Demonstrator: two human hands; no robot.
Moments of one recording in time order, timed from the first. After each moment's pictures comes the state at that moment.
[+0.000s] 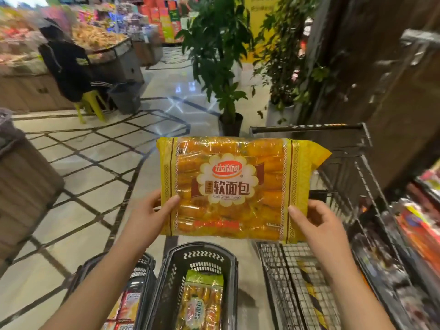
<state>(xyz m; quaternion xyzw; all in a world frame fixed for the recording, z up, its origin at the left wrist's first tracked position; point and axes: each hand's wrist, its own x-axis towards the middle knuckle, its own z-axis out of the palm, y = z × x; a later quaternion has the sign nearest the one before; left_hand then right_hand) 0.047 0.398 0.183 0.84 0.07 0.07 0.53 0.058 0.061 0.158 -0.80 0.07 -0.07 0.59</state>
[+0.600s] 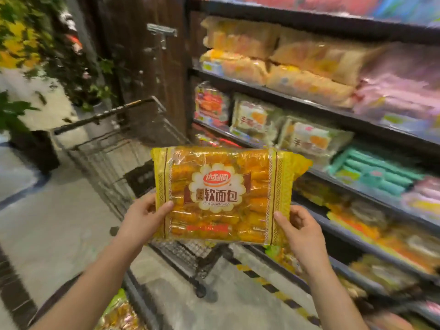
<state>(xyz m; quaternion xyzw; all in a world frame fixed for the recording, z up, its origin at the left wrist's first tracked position) -0.053 0.171 0.150 0.79 -0.21 -0.21 0.54 -0.306 -0.040 0.154 -0.68 0.41 -0.31 0.52</state>
